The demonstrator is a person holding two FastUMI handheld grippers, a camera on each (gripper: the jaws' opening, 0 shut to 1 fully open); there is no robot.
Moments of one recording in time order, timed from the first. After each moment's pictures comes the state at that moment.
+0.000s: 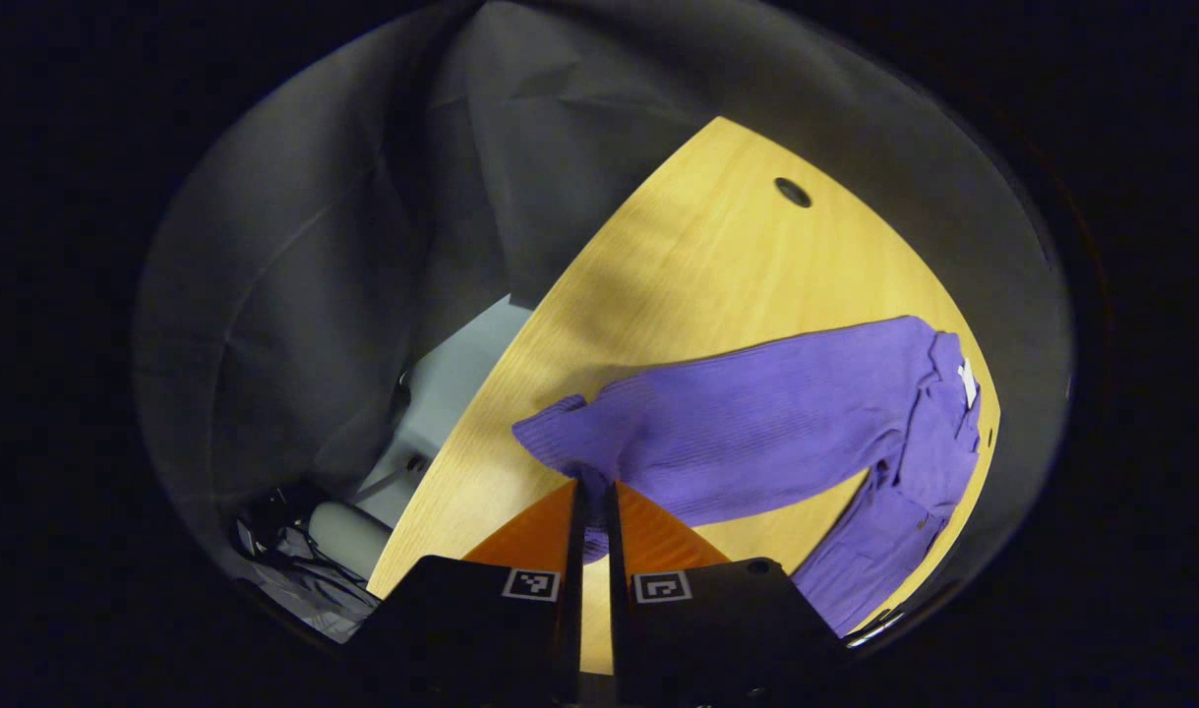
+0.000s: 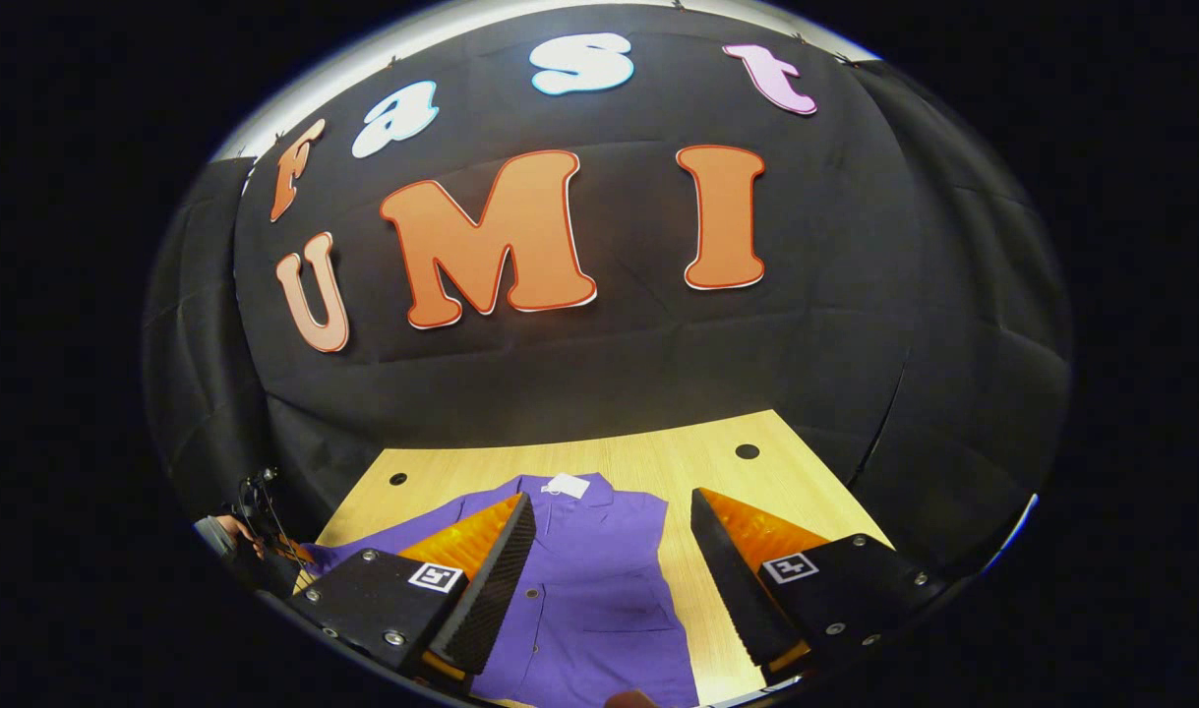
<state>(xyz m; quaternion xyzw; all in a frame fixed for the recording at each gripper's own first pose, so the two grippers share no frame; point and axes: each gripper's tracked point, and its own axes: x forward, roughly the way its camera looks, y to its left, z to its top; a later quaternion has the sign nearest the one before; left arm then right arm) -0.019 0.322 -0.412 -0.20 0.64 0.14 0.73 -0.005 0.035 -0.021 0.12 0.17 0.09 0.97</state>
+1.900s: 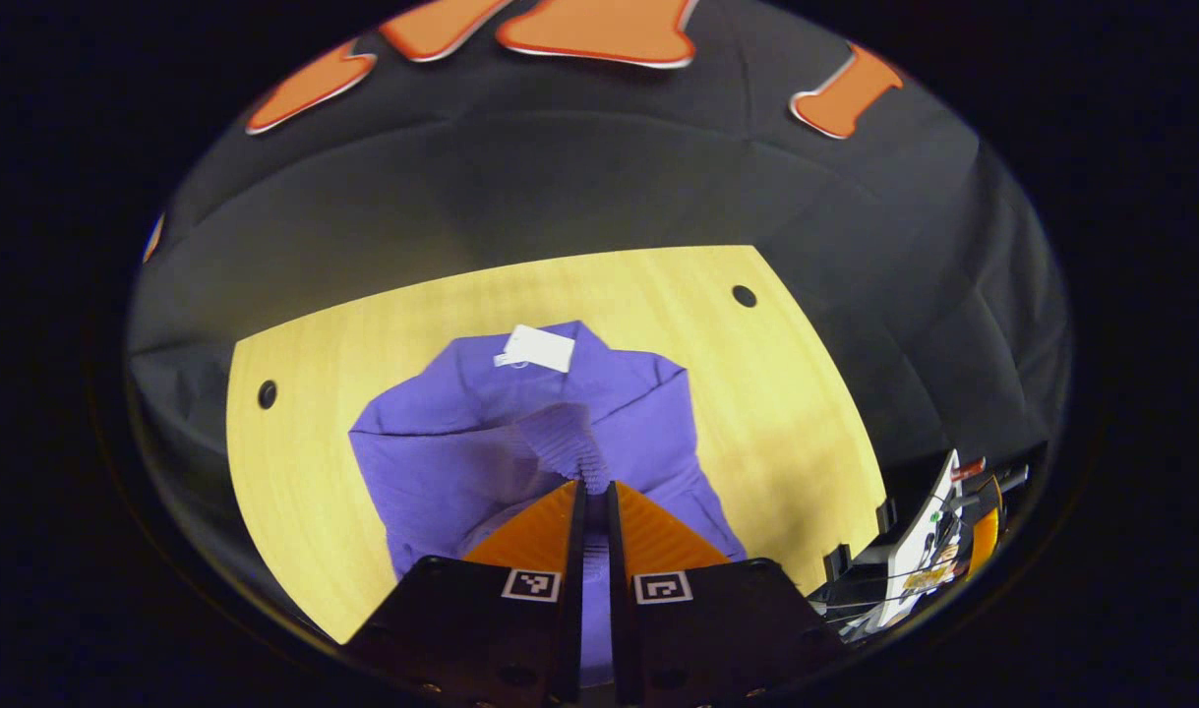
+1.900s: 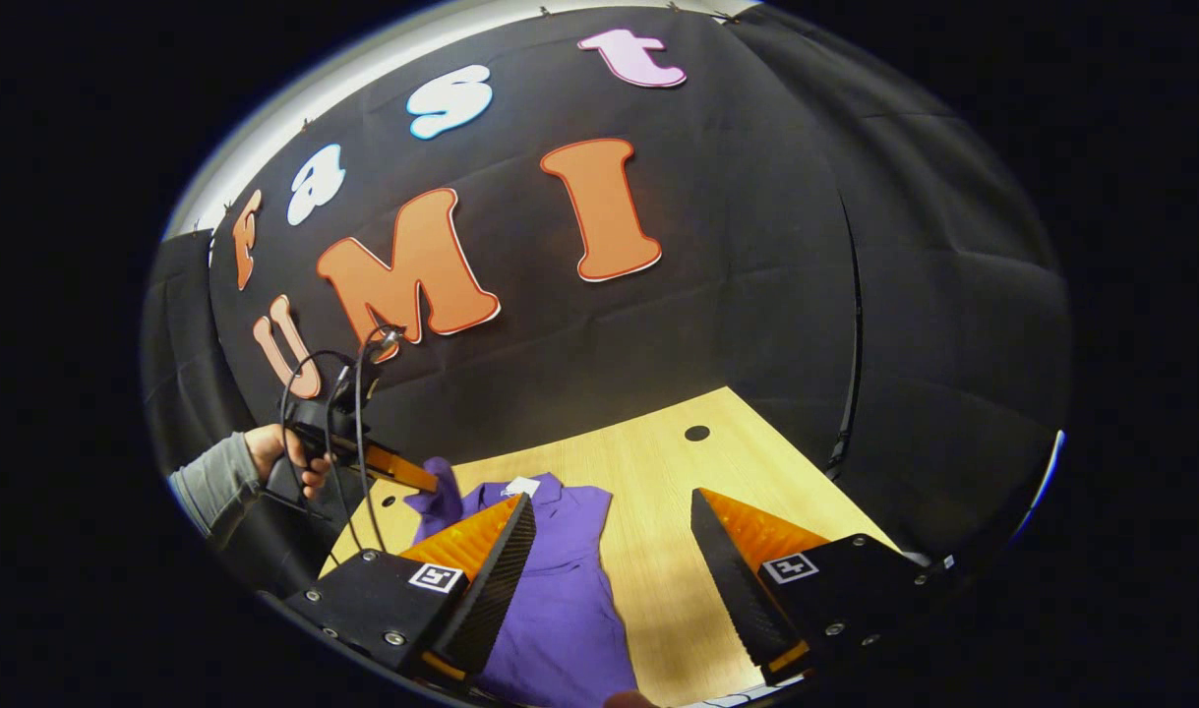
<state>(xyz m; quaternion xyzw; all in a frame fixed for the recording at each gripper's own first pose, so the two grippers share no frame) 0.163 -0.211 -0.232 0.00 0.57 -0.23 0.79 -0.022 -0.097 -0.079 0.22 0.17 0.07 0.96</state>
